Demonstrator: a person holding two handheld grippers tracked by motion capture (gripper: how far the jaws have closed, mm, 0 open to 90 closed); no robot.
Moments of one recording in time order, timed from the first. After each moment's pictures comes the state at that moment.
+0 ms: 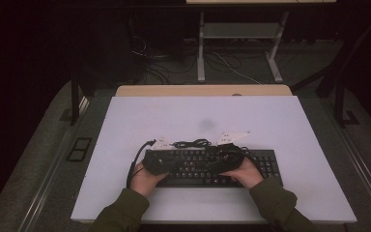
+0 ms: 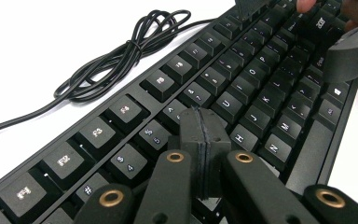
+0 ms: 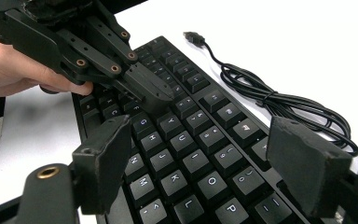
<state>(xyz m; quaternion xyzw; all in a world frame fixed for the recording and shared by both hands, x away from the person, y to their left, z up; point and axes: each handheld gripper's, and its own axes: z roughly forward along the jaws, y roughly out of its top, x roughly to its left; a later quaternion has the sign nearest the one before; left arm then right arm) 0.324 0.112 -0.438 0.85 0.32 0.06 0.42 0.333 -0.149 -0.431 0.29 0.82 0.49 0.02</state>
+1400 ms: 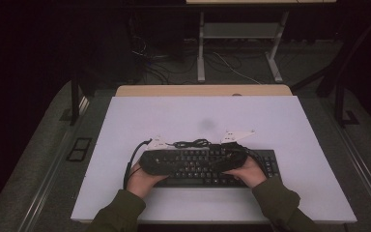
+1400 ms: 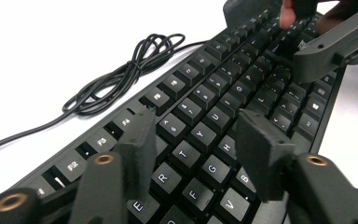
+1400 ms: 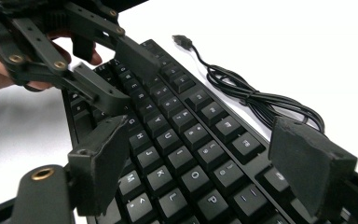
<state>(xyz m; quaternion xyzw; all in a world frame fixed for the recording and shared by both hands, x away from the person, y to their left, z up) 0.317 0.120 -0.427 0.83 0.32 0.07 0.45 0.335 -0.159 -0.429 0.30 0.82 0.49 0.03</state>
